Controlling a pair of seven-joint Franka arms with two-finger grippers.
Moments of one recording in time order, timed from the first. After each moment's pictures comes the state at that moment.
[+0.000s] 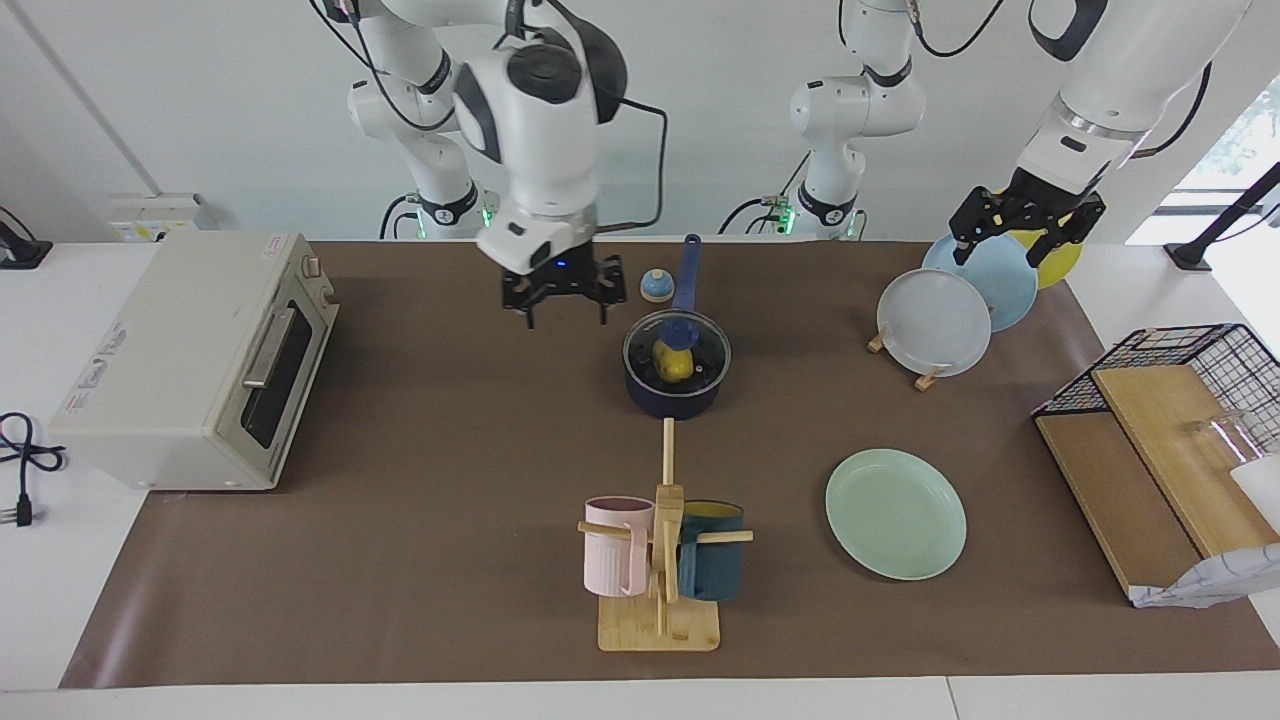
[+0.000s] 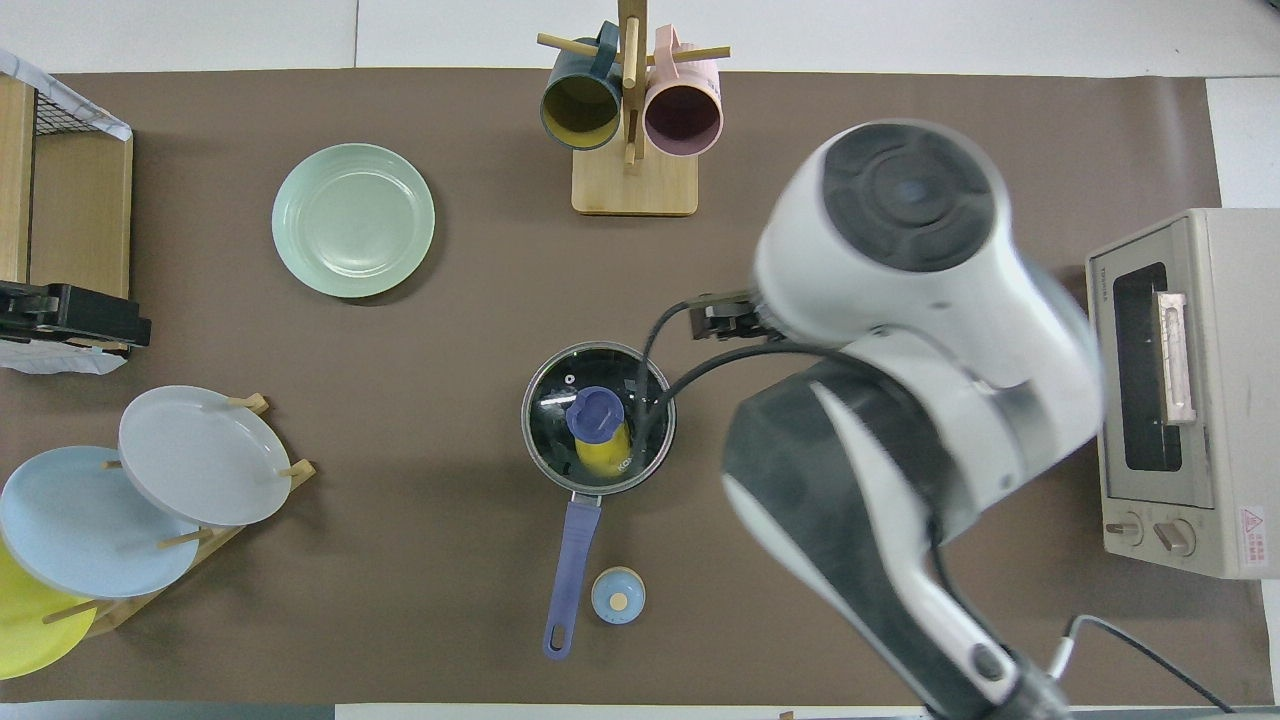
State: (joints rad) left arm -0.03 -0.08 -0.04 -1.64 -0.02 1.57 0.05; right arm 0.15 0.11 0.11 -1.54 -0.01 1.61 0.15
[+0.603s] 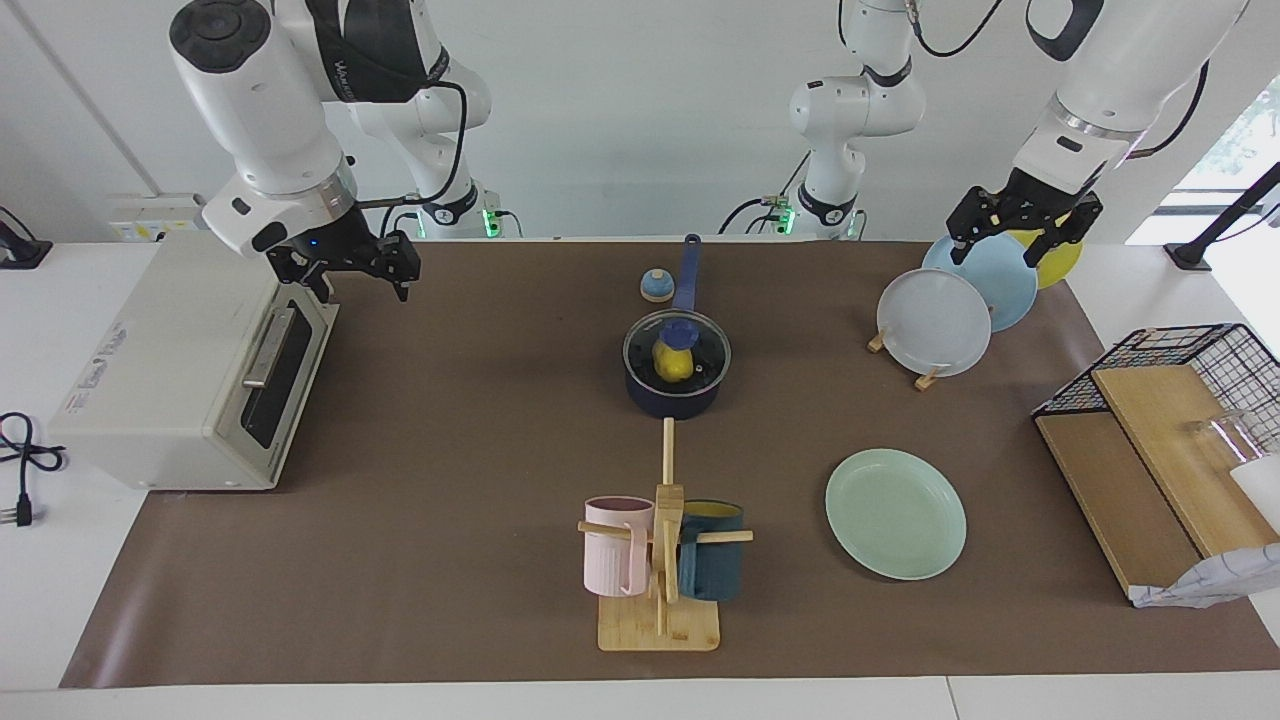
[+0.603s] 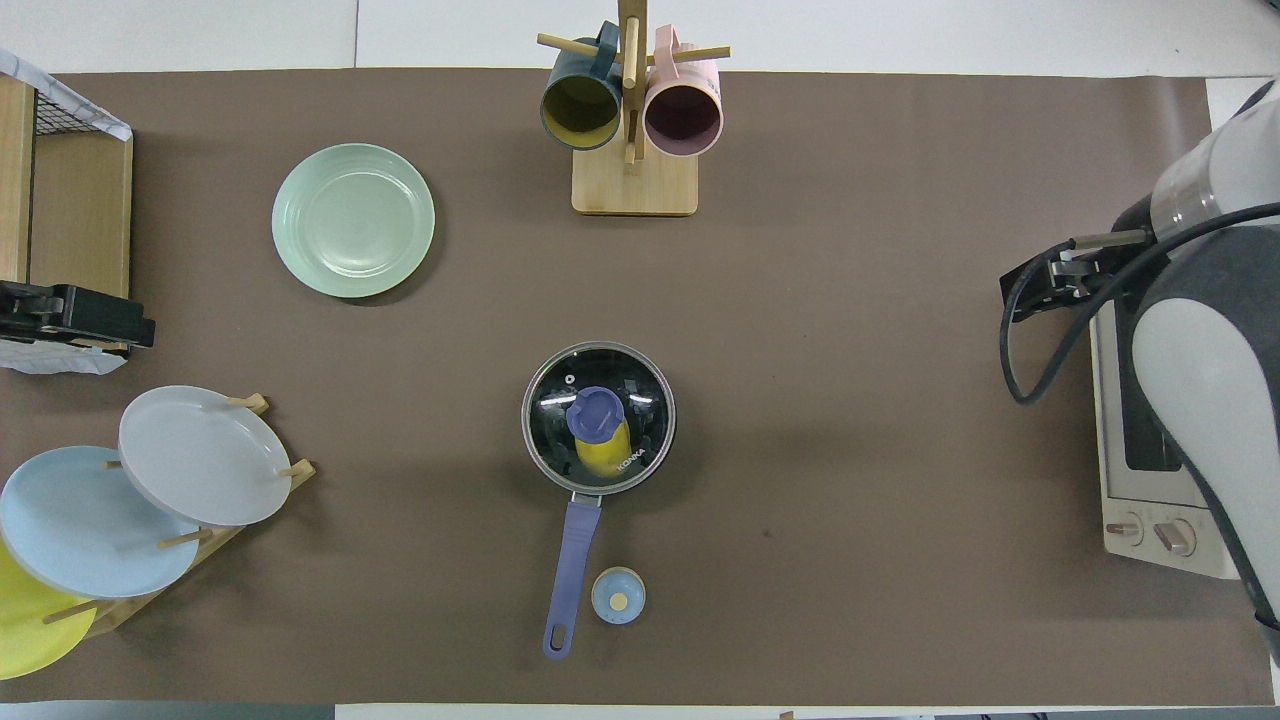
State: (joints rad) left arm -0.03 -0.08 -0.04 -1.64 -0.02 1.57 0.05; right arm 0.13 0.08 -0.04 -1.54 -0.04 1.51 0.07
